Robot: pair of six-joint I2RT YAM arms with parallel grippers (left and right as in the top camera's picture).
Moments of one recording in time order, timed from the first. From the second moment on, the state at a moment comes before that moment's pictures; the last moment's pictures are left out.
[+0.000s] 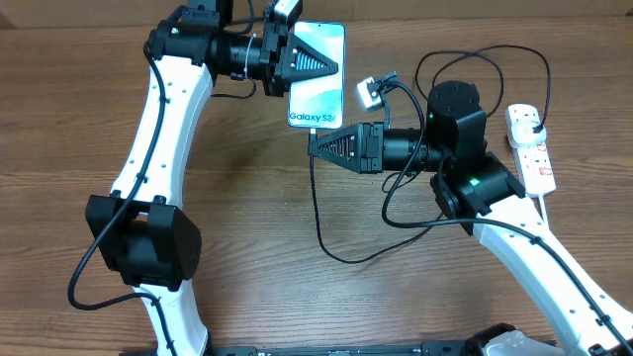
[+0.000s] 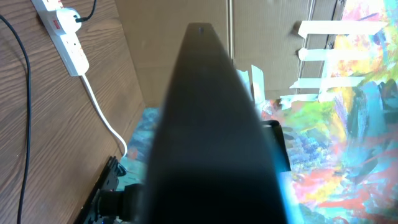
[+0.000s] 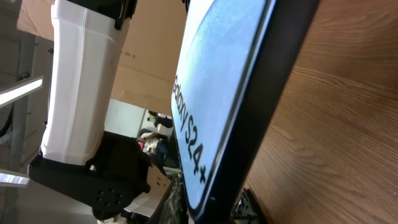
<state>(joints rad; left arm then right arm) -0.17 2.05 2.06 -0.99 1.52 -0.47 0.41 1.37 1.06 0.04 -1.04 0.93</state>
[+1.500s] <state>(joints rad) -0.17 2.05 2.06 -0.99 1.50 -0.50 0.38 1.37 1.06 0.04 -1.07 0.96</state>
